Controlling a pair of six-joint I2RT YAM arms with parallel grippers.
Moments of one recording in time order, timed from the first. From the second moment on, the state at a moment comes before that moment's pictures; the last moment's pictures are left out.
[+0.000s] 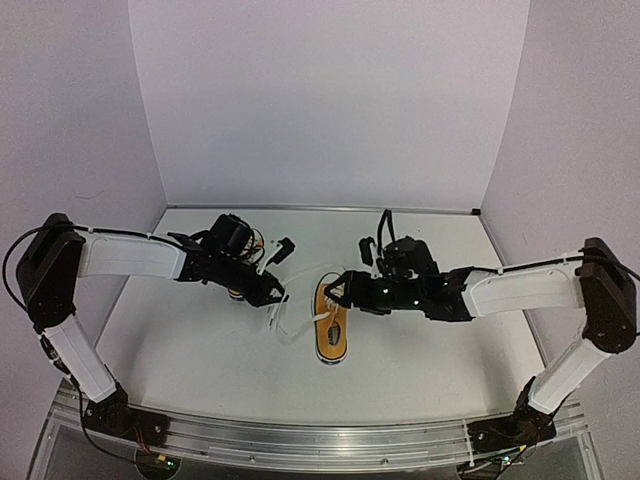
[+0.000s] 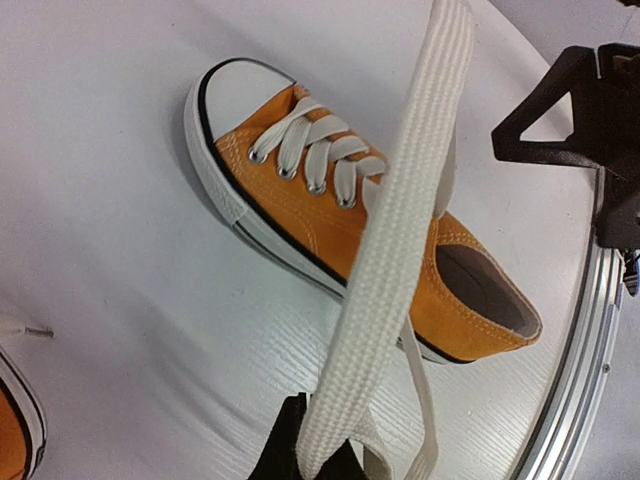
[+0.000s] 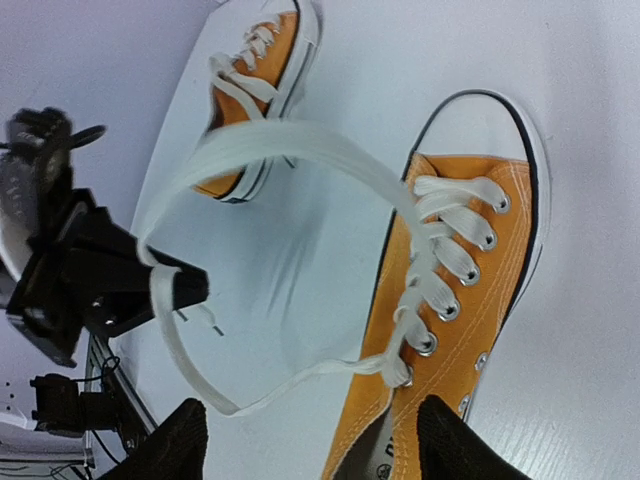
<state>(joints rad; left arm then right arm) -0.71 1.66 1.01 -0.19 0.41 -0.05 0.88 1.63 0.88 0.19 -0.10 0.83</state>
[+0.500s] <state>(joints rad) -0.71 1.75 1.21 -0.23 0.61 0.03 0.88 1.53 1.02 0.02 0.12 0.29</state>
